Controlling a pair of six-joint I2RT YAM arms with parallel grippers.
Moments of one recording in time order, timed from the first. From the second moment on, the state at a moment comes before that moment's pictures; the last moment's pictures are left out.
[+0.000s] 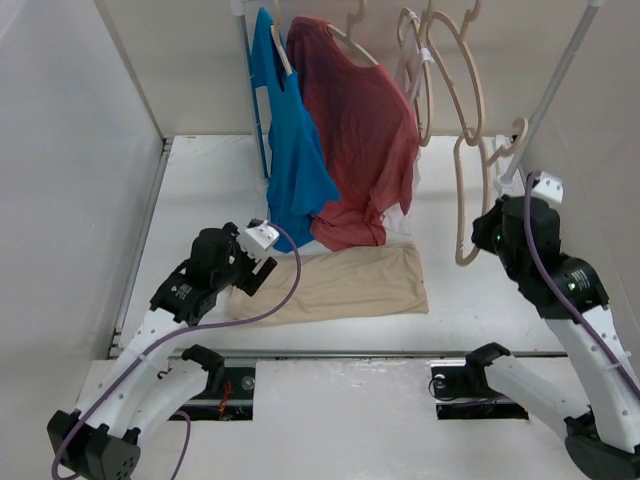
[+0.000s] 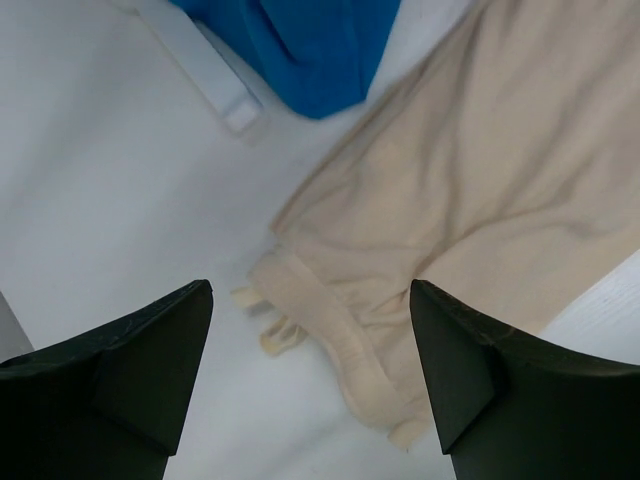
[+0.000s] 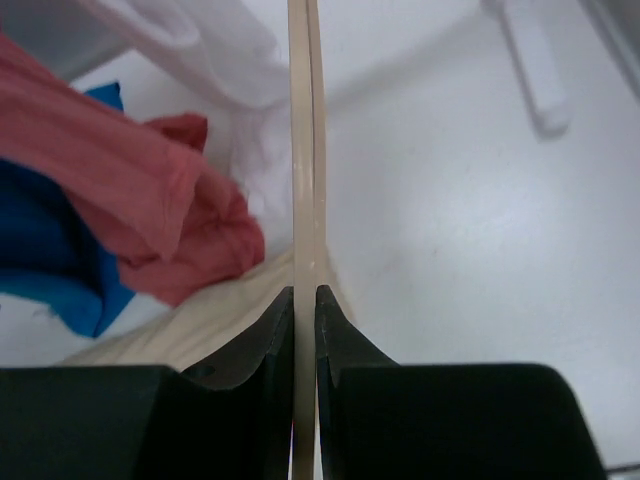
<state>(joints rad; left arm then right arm) -0.43 0.77 0.68 -0.60 0.00 0.39 0.36 0.85 1.25 -0.84 0.47 0.51</state>
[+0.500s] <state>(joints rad) -0.43 0.82 0.82 -0.53 0.22 0.24 1.07 0.89 0.86 -0.93 0.48 1.13</state>
